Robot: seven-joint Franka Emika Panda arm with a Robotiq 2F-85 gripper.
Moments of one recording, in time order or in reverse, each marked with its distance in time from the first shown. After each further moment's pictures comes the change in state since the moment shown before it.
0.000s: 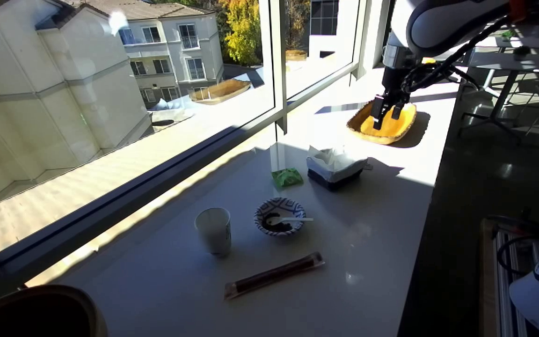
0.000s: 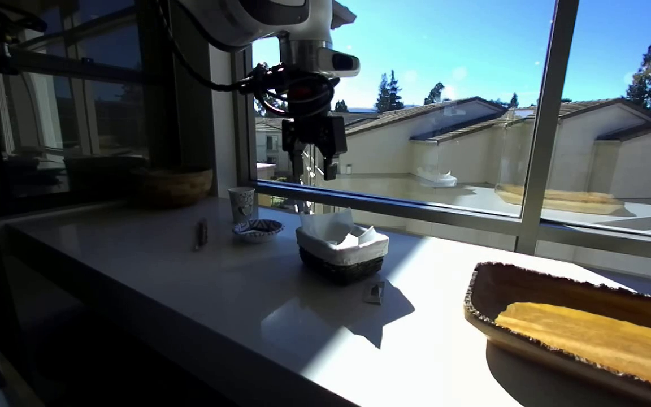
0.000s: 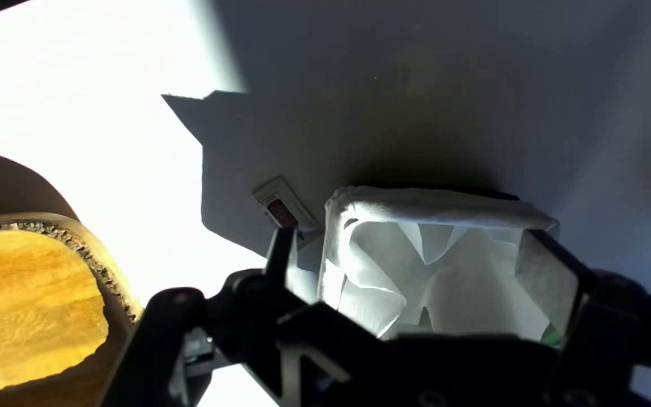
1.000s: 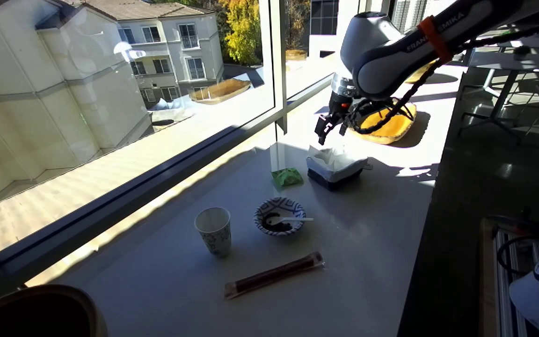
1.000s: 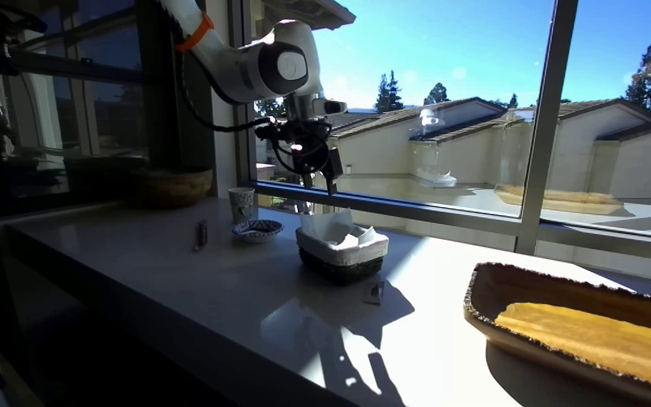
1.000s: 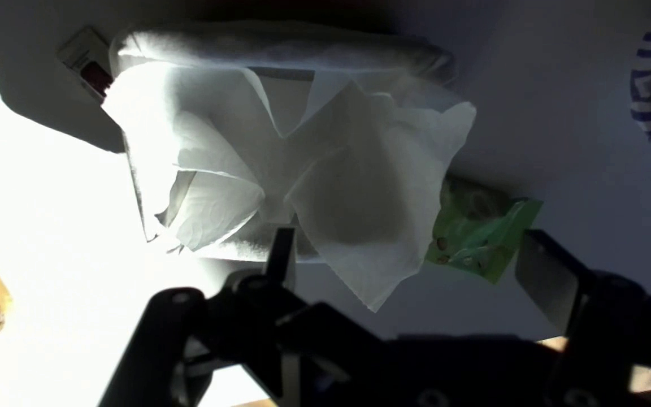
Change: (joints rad) arm 0.100 0.298 0.081 0.121 0.006 0.346 0.222
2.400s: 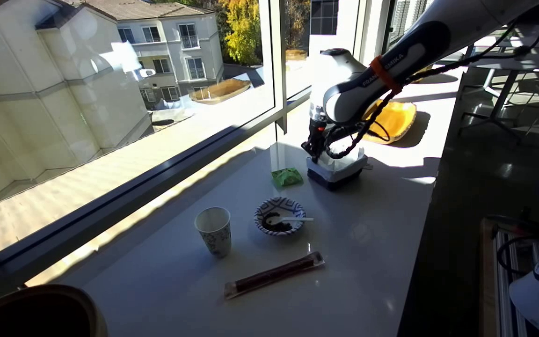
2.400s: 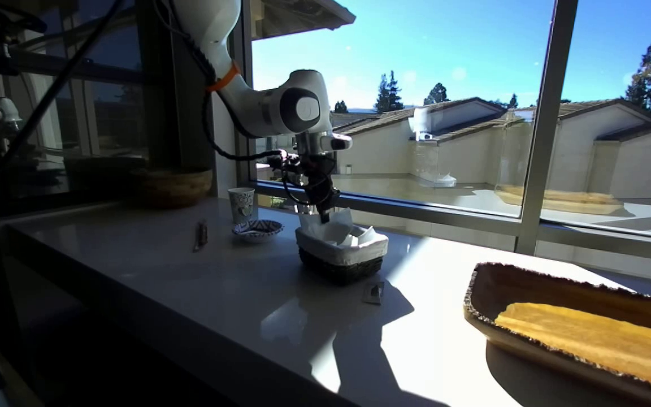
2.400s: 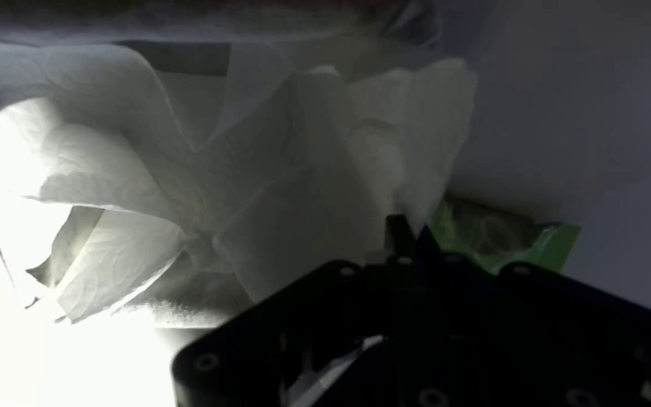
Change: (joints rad) arm 0.058 0.260 -0.025 0.162 -0.001 0.018 0.096
